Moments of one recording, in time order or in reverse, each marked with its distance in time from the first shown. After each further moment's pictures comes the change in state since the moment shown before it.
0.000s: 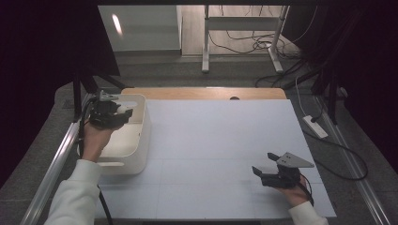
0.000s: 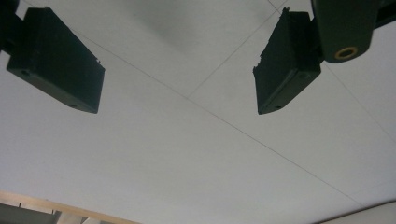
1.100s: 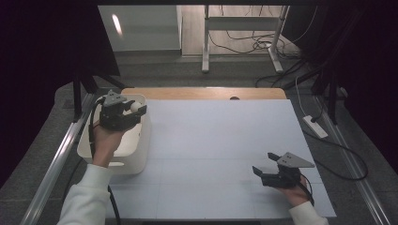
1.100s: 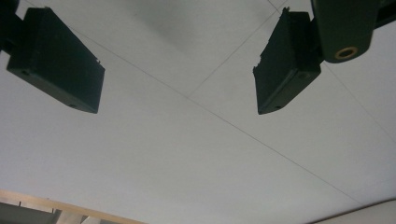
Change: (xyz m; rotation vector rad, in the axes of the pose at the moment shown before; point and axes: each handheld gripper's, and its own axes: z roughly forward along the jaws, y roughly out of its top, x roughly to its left) left arm -0.036 0.007 -0.021 -0.216 -0.107 0.005; right arm 0.000 0.000 -0.001 -0.001 -0.001 0.003
